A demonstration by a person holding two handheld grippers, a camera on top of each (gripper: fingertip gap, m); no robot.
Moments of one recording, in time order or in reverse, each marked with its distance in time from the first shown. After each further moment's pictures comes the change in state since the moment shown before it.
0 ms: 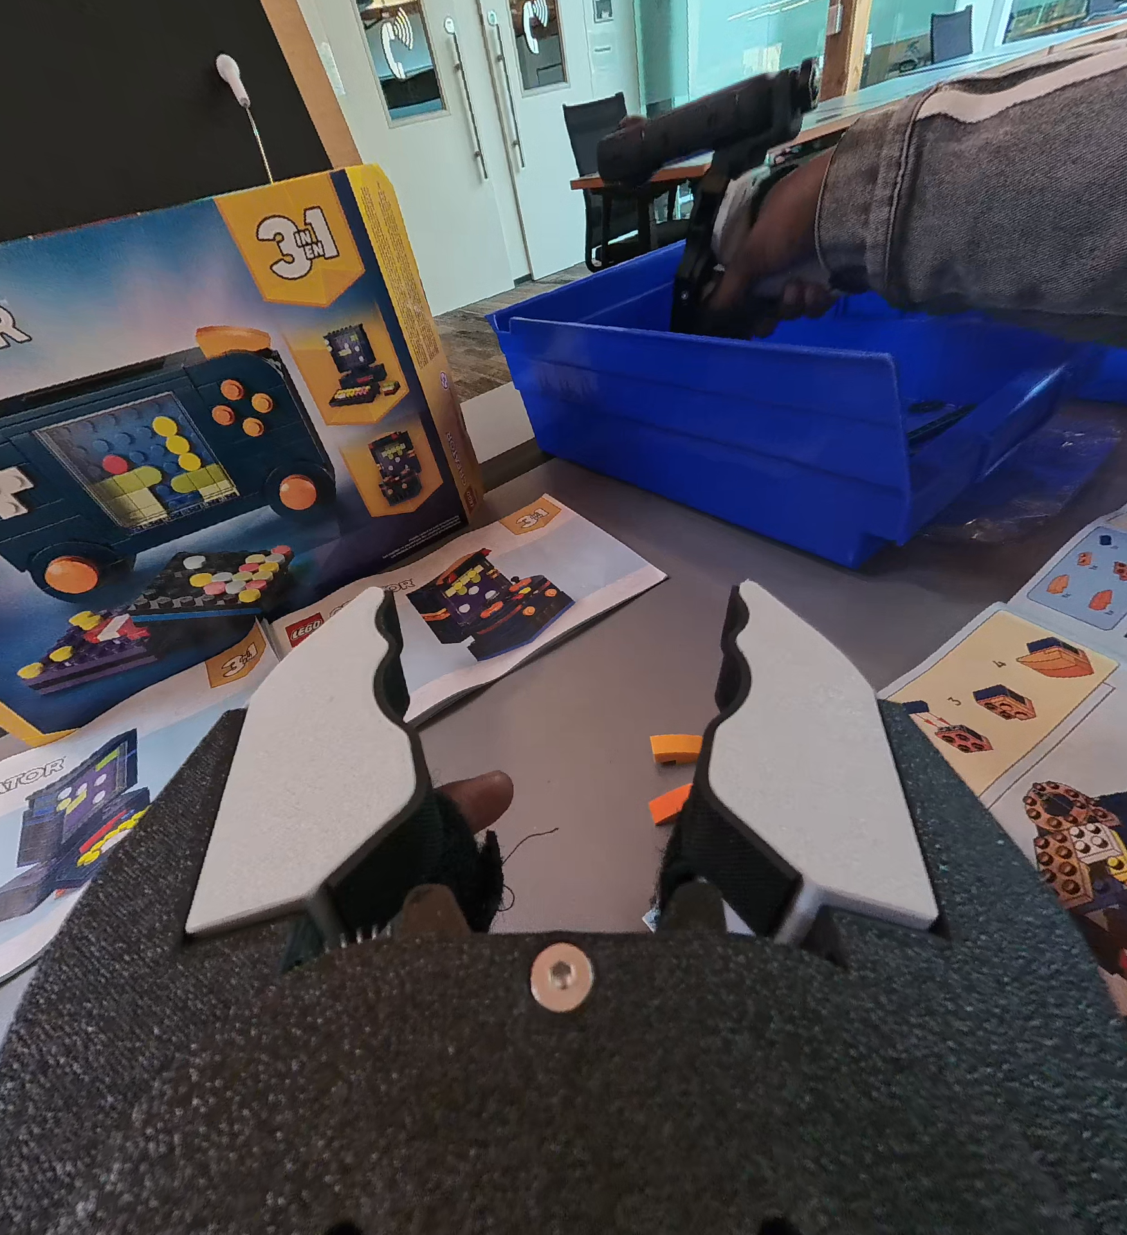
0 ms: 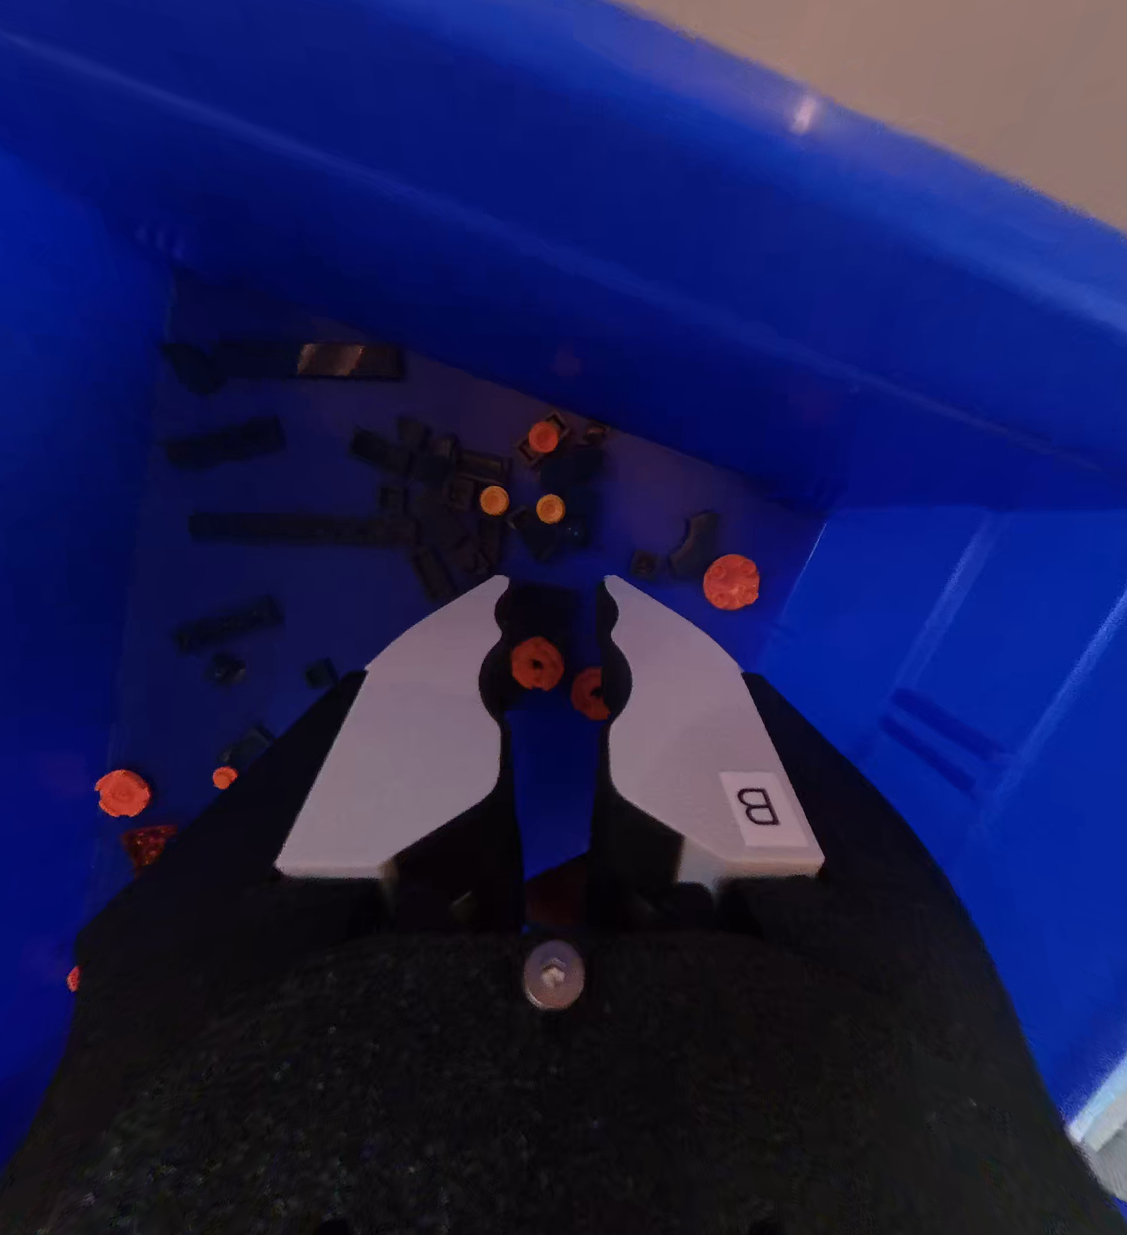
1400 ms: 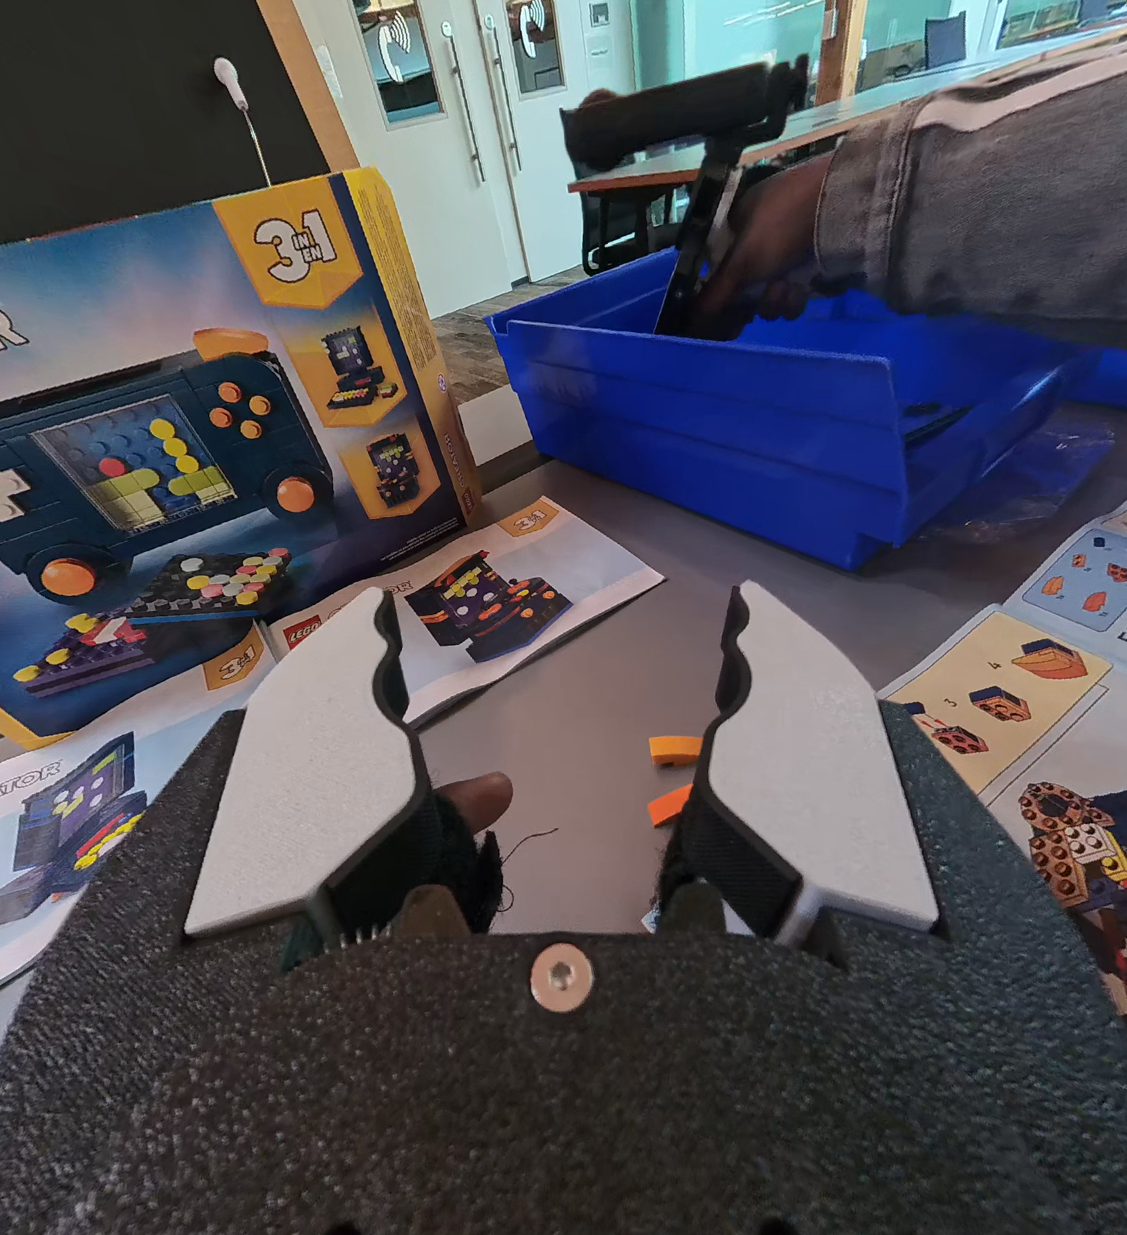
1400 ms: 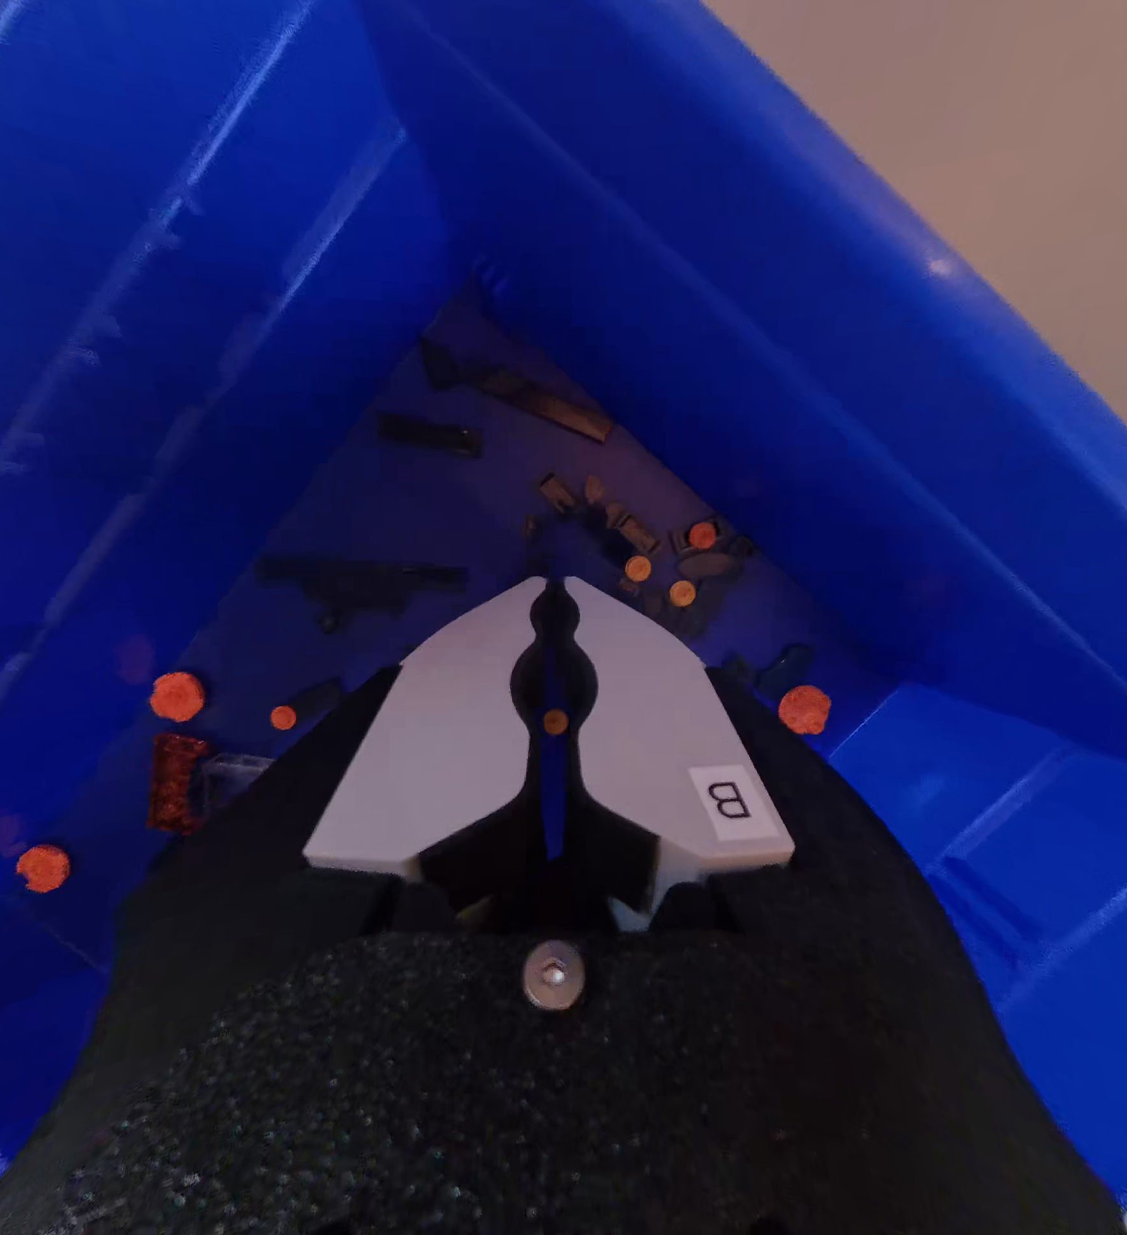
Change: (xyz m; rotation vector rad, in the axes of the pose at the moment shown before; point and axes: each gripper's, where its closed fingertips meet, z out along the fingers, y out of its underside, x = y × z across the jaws) left arm 0.002 -0.002 -0.003 0.004 0.006 -0.002; right arm -0.041 -0.014 -0.008 0.096 -0.136 -0.343
